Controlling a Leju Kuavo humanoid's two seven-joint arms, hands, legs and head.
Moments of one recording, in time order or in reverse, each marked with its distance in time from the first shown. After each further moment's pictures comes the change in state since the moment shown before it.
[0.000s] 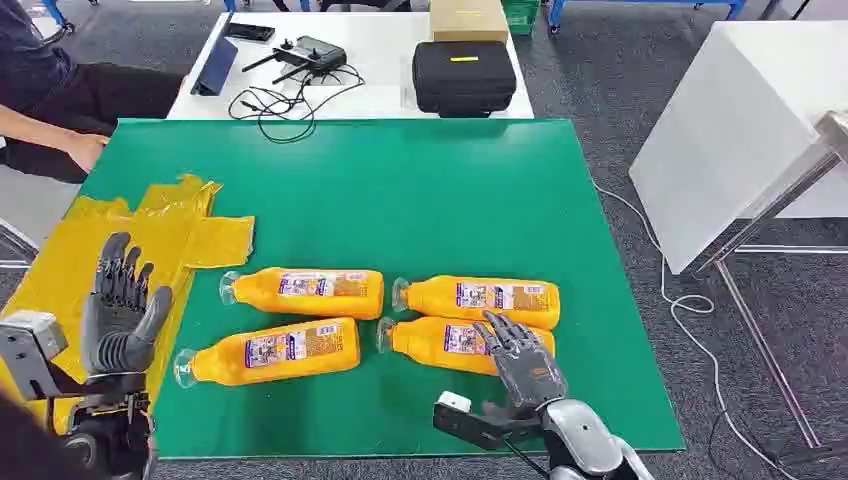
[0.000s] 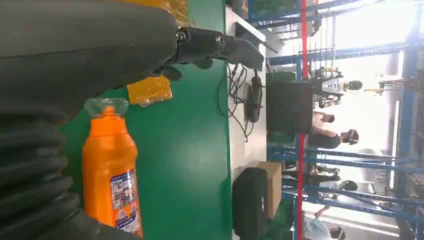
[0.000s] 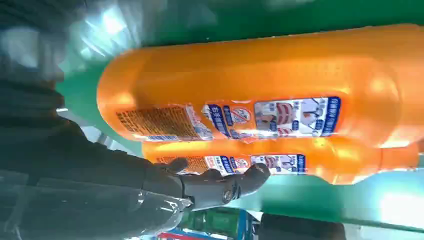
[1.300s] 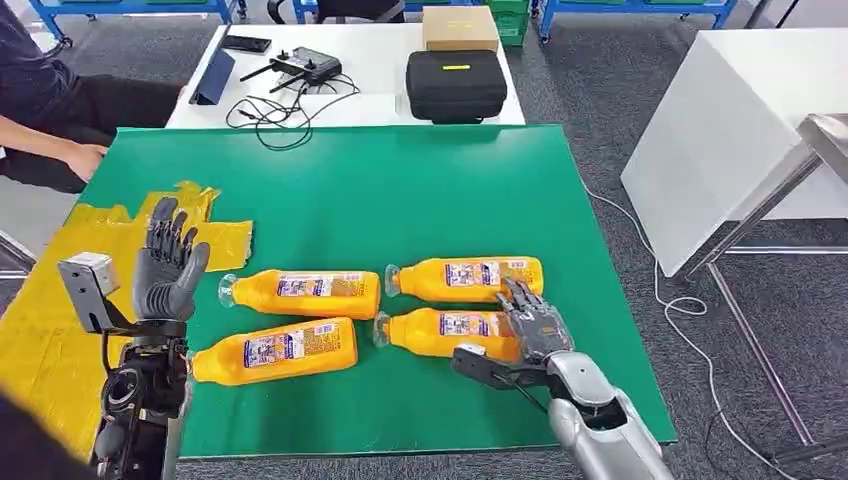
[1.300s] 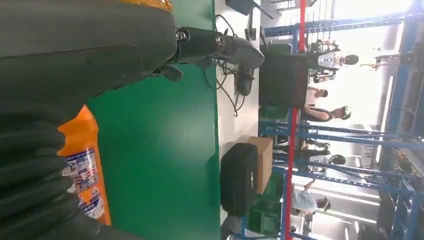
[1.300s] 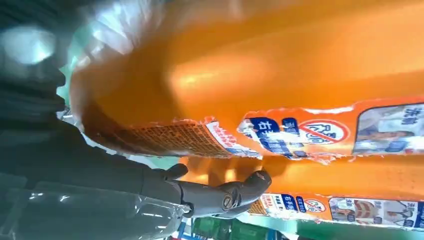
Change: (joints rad) left arm -0.248 0.017 -0.034 0.351 0.022 -0.021 -0.080; right arm -0.227 0.079 -0.121 0.480 0.040 0.000 -0.111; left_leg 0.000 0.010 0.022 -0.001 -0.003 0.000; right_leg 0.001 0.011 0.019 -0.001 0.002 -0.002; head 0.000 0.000
